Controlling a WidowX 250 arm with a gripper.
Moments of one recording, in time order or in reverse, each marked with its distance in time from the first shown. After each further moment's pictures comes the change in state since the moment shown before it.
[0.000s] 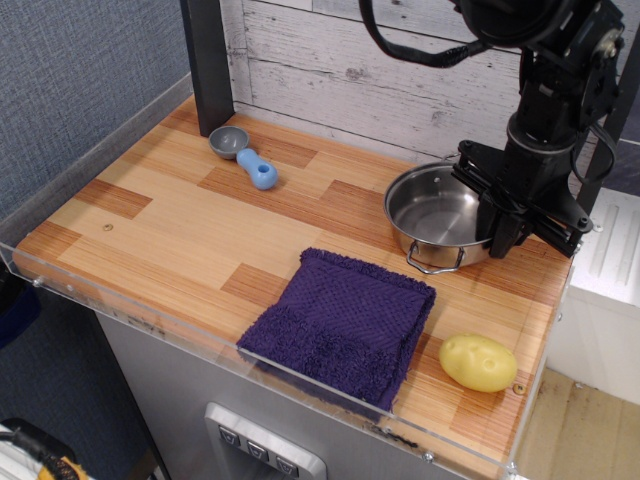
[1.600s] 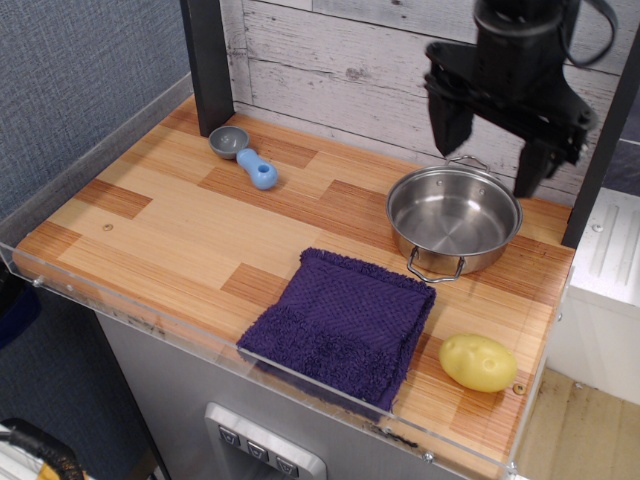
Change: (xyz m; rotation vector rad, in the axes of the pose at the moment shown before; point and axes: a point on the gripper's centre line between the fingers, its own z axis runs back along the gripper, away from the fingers) arm -0.026 0.017 0.108 -0.022 -0.168 0.079
